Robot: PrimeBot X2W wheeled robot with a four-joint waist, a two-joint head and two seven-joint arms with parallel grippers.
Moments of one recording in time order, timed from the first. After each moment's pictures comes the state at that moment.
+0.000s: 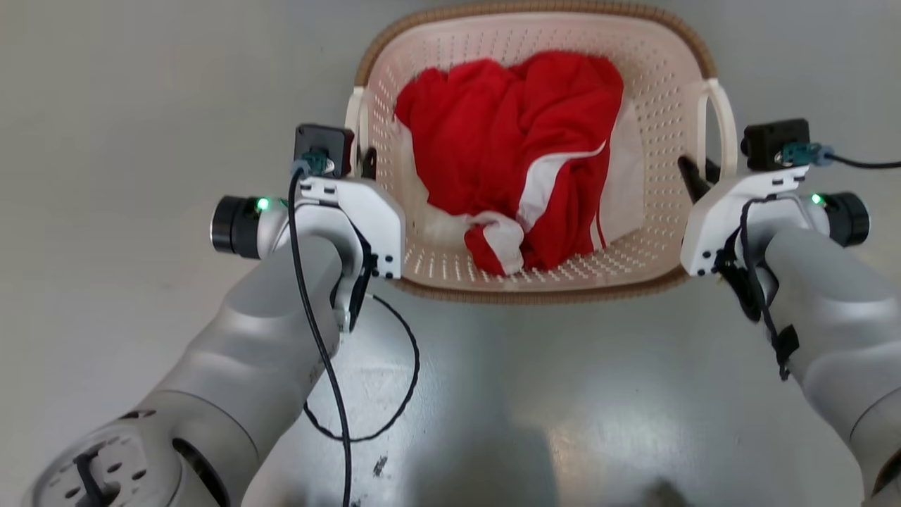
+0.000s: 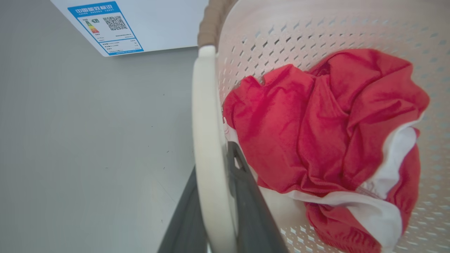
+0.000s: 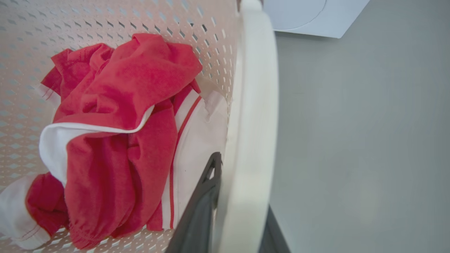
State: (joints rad) left arm -1.07 0.04 -1.21 1.13 -1.16 0.17 -0.25; right arm -1.03 -0.23 0.87 1.21 0.87 0.12 -0.11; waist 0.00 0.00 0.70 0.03
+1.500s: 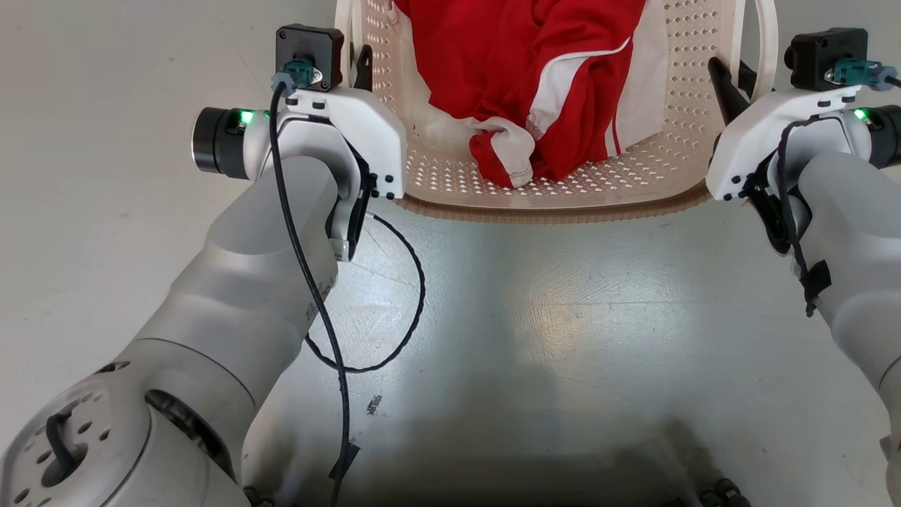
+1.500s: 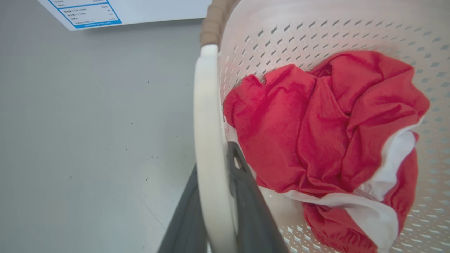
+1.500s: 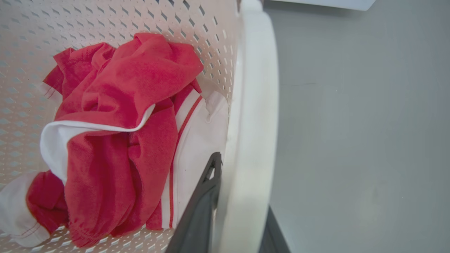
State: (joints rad) left arm -1.20 0.04 -1.08 1.13 -1.05 0.17 -0.26; right arm -1.17 -0.27 0.90 1.21 0.88 0.12 -0.18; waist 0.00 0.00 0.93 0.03
